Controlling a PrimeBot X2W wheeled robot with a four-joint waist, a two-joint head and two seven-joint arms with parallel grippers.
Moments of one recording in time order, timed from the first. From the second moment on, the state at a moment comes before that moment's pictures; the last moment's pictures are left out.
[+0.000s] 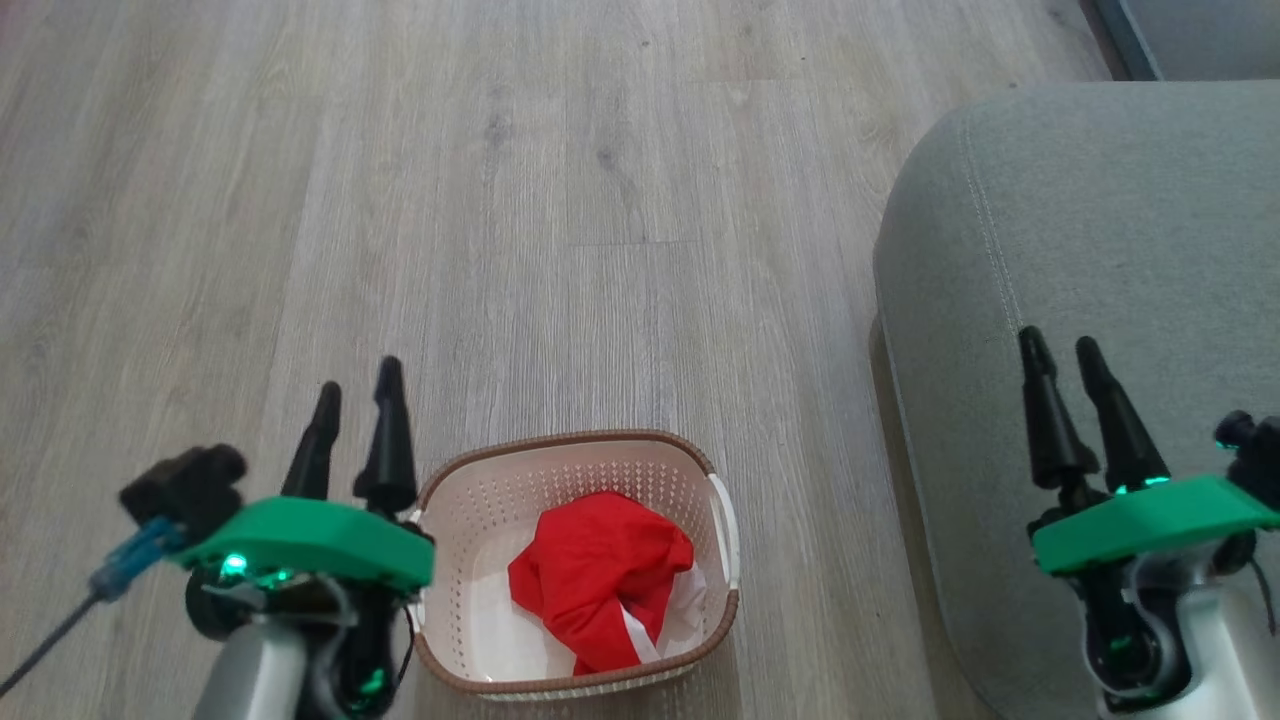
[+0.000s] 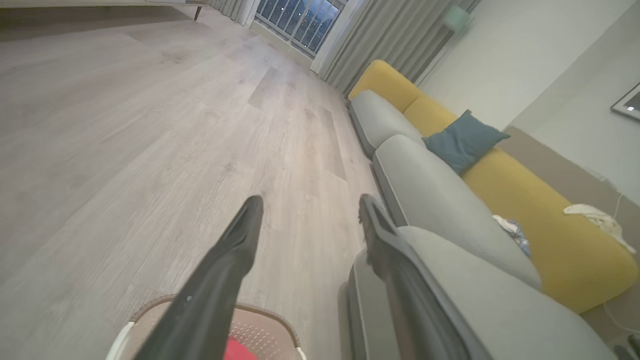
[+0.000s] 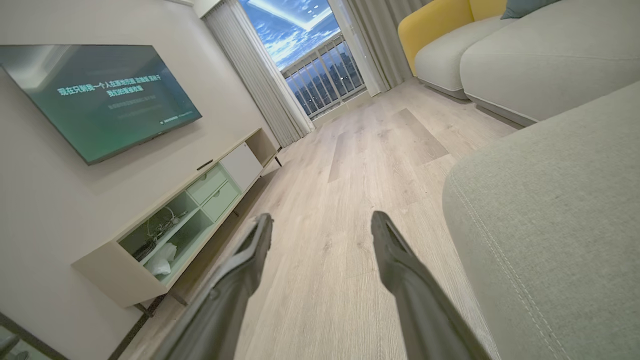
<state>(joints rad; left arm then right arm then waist) -0.06 0.07 -0.15 -0.05 -0.73 0.19 -0.07 -0.07 -0.13 0.00 0.06 0.70 0.13 -0.08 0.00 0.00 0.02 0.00</state>
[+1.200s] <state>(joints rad) -0.15 0.17 -0.48 -0.08 -0.47 0.54 -0.18 -0.09 -0.14 0.08 0.13 0.39 0.13 -0.18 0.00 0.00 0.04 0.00</state>
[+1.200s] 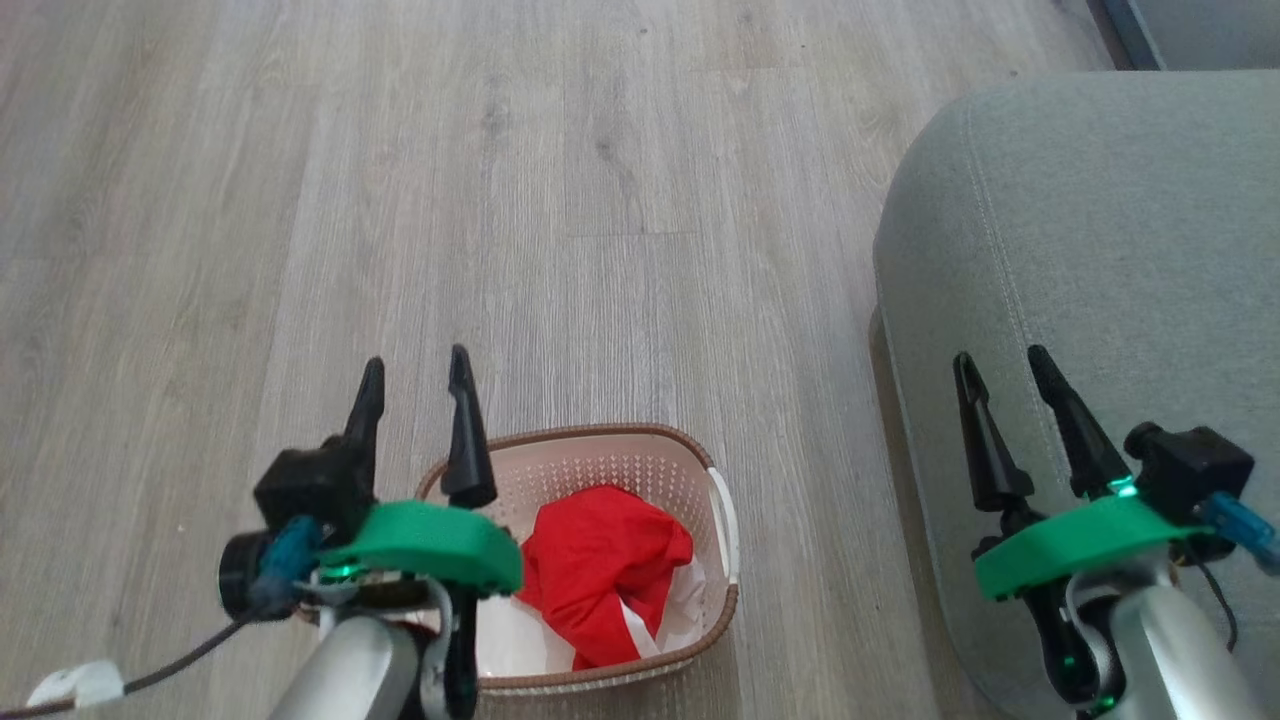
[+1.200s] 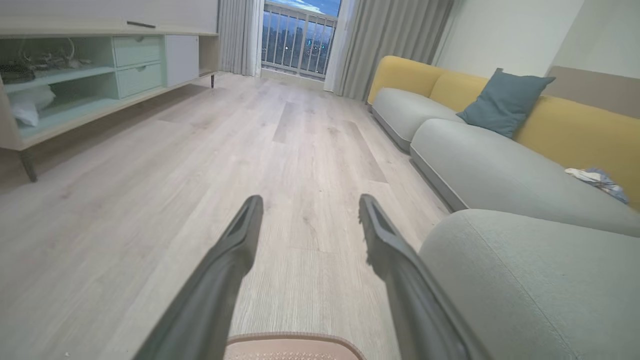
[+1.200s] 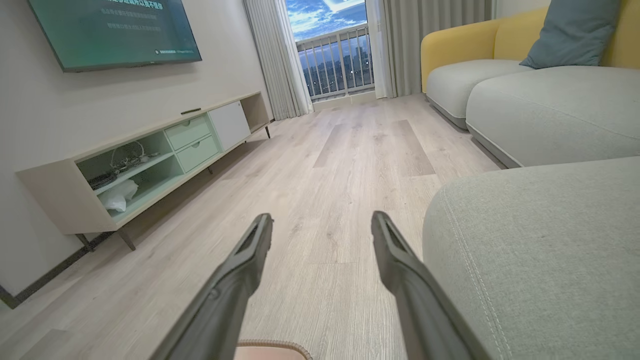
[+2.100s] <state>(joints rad) -0.06 0.05 -0.26 0.16 -0.27 0.19 -0.25 -0.12 -0.15 0.13 0.26 0.15 0.13 -0.25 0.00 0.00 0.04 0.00</state>
